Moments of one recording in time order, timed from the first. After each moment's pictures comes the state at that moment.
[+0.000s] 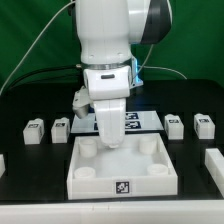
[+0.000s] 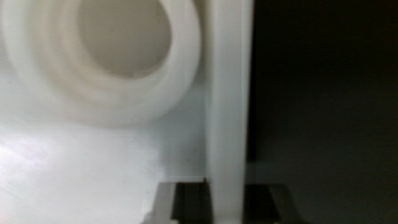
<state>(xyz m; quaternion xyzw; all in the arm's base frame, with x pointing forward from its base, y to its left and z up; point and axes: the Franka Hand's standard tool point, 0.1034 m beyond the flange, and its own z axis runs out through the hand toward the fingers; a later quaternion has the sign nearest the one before) 0.439 -0.009 0.010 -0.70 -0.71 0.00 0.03</state>
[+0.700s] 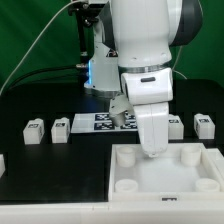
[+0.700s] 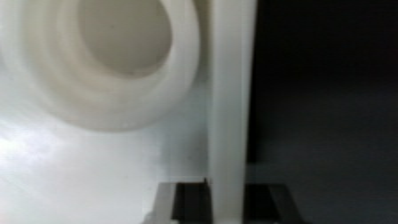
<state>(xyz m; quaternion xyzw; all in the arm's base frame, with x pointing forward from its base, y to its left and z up) 0.485 0.056 0.010 -0.72 -0.69 -0.04 0.03</state>
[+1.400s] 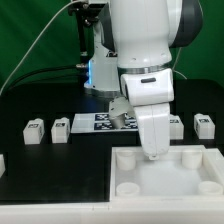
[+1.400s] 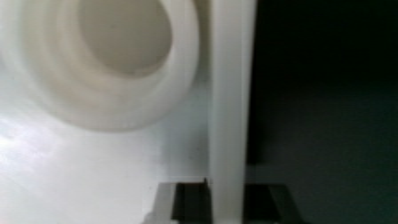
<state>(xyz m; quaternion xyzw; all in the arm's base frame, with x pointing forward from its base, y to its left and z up) 0.489 0.055 0.010 -0.71 -0.70 -0.05 0.02</state>
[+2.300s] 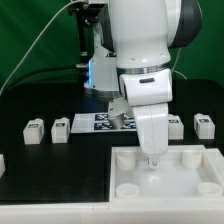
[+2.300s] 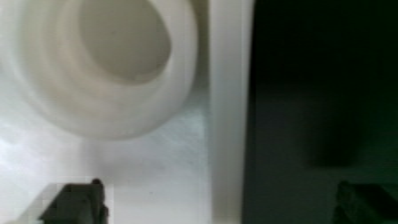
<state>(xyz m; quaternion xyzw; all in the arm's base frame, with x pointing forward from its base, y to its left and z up) 0.489 0.054 0.010 -0.72 -0.70 -0.05 0.02</state>
